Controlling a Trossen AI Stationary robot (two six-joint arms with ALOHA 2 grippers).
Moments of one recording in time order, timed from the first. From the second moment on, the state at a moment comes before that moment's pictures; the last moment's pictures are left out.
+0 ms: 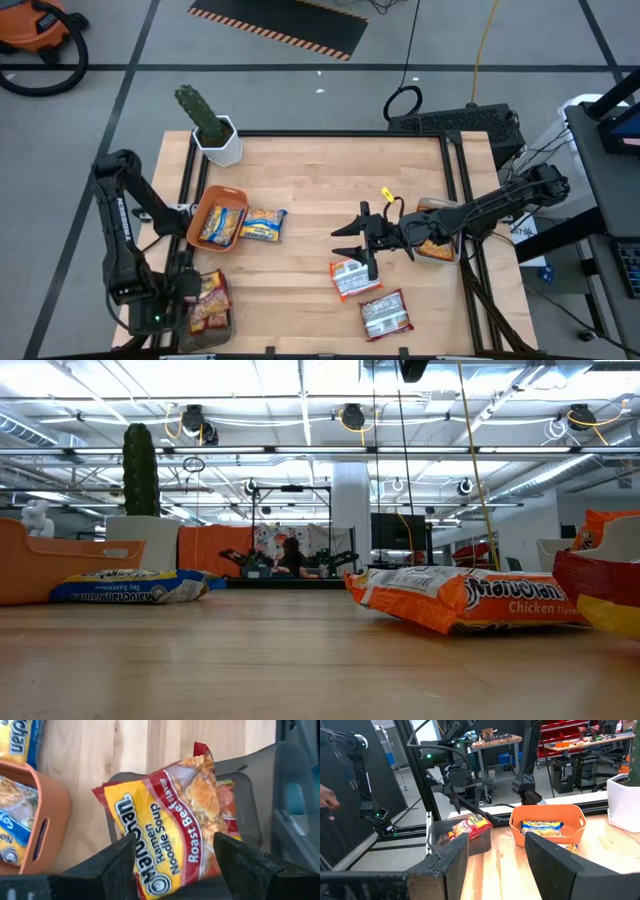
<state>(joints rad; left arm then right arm) -1.27 1.30 1.02 -1.14 -0.29 -1.30 0.32 1.35 0.82 0.44 0.23 0.25</state>
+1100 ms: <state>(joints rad) -1.04 1.50 1.02 -0.93 -0.17 -1.14 0.32 1.35 0.82 0.44 0.23 0.25</state>
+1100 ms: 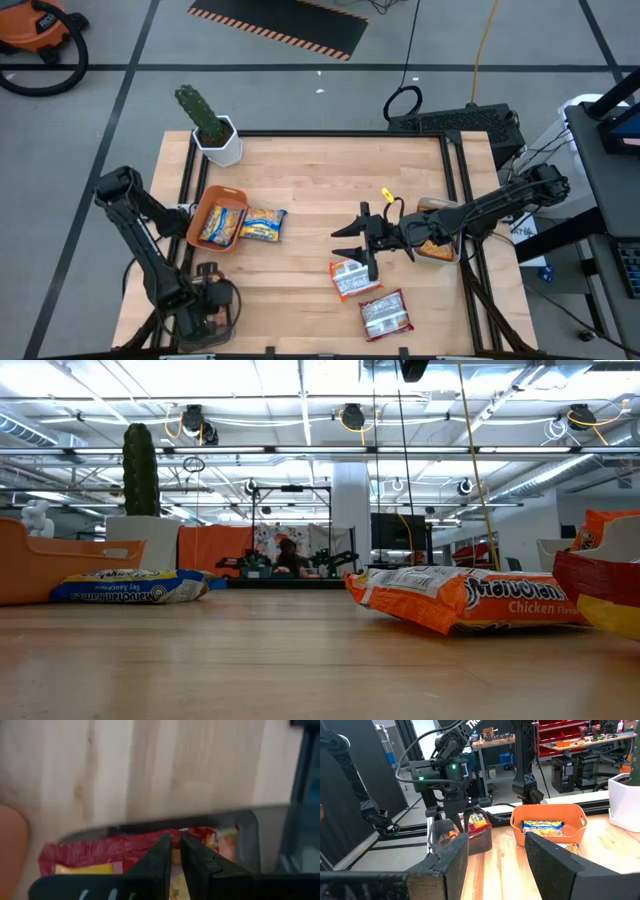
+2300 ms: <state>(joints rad) -1.00 1.31 1.02 -0.90 -0.53 -0.90 0.33 1.35 0.82 0.25 0.23 0.48</state>
